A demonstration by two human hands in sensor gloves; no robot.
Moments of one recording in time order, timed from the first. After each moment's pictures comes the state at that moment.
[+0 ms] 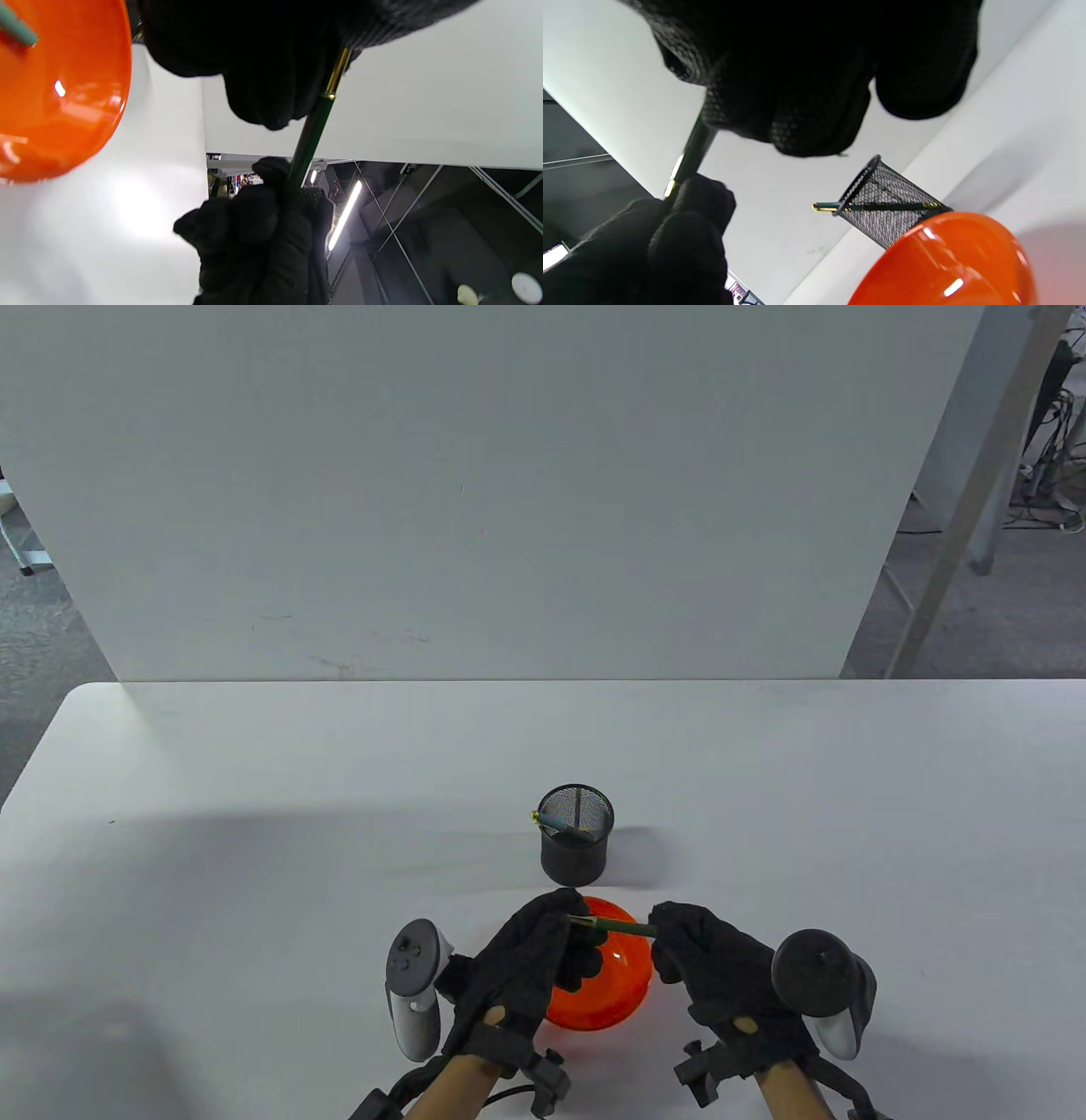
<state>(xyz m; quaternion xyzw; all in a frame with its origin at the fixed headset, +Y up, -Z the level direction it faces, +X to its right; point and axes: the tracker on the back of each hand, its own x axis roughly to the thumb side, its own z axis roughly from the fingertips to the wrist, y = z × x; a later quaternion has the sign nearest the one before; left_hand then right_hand) -0.103 -0.710 -0.347 -0.05 -0.18 0.72 0.67 0.182 -0.681 -0.338 0.14 -0.09 0.85 0.50</state>
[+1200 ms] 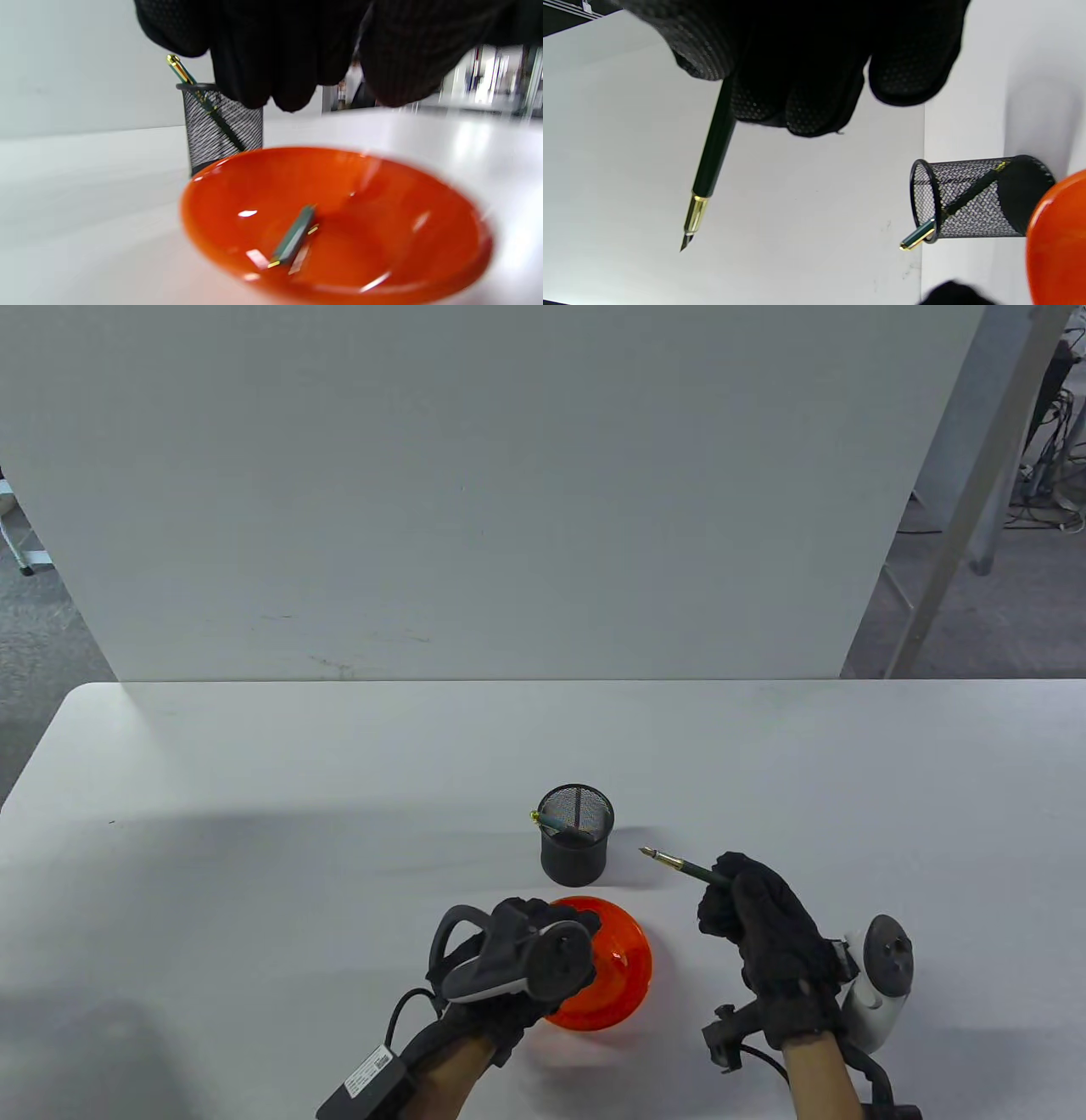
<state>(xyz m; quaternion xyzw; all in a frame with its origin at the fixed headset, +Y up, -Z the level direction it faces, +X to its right) -0.039 -0.664 -0.363 0.00 -0.29 -0.09 0.95 0.224 -0.695 -0.356 0.07 -0.07 0.63 0.77</state>
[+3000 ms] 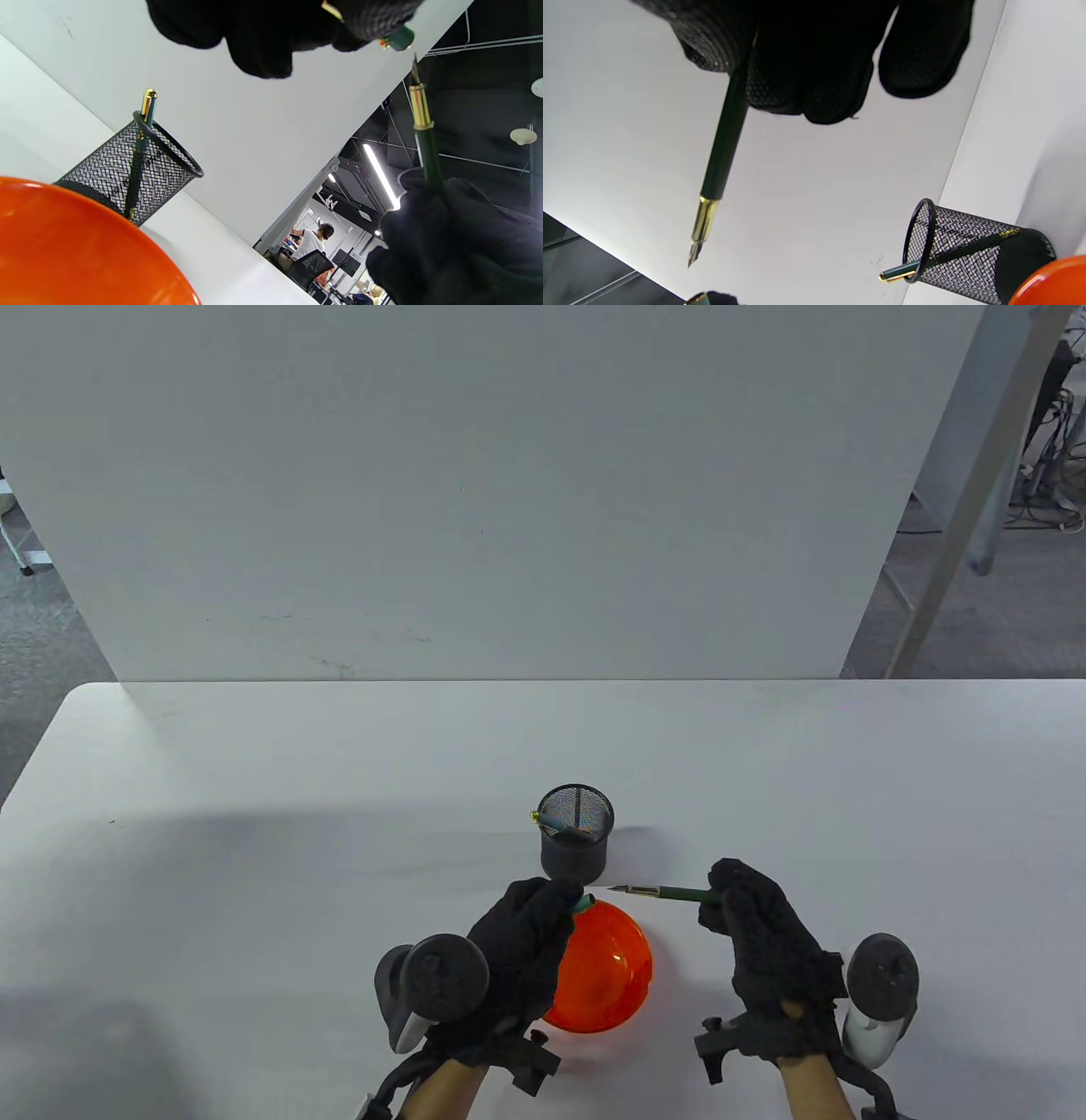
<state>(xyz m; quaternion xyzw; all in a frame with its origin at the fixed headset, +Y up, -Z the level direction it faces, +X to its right) -0.106 -0.658 -0.334 0.14 -0.22 0.43 0.86 0.216 -0.680 -0.336 0.10 -0.16 0.74 0.65</state>
